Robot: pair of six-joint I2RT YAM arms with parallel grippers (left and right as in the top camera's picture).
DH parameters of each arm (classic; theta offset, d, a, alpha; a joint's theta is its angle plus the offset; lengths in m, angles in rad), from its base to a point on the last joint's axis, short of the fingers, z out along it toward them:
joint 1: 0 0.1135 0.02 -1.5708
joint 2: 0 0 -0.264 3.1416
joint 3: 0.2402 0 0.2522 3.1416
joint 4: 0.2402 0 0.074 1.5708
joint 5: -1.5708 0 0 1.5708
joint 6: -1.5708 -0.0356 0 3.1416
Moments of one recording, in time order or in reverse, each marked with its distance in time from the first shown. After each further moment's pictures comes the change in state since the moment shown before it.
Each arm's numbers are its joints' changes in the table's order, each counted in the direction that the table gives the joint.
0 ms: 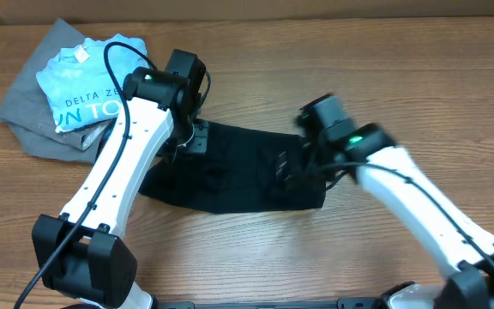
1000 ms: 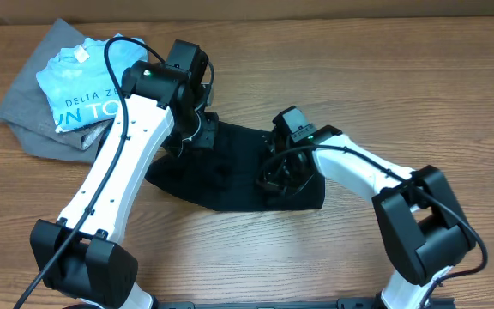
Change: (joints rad) left arm -0.017 0.000 0.081 0.024 -0.117 -0.019; right arm 0.062 0.351 -0.040 -0.248 0.287 -0.069
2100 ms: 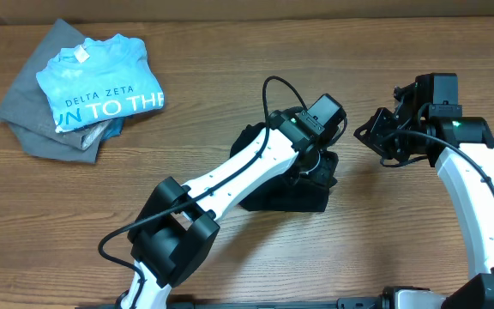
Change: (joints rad) left arm -0.481 0.309 0.039 -0.420 -0.180 0.215; right arm -0.537 -0.422 0.048 0.262 -0.185 0.094
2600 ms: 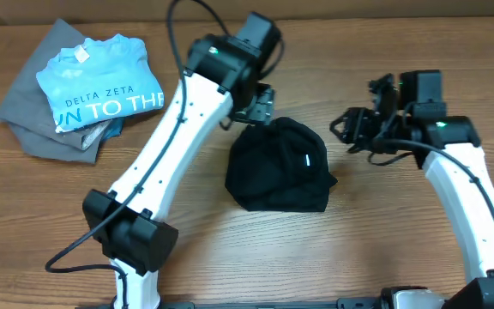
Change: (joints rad) left arm 0.289 -0.056 0.426 0.493 0.339 -0.091; right arm 0.110 0.000 0.000 -0.088 0.078 0.191
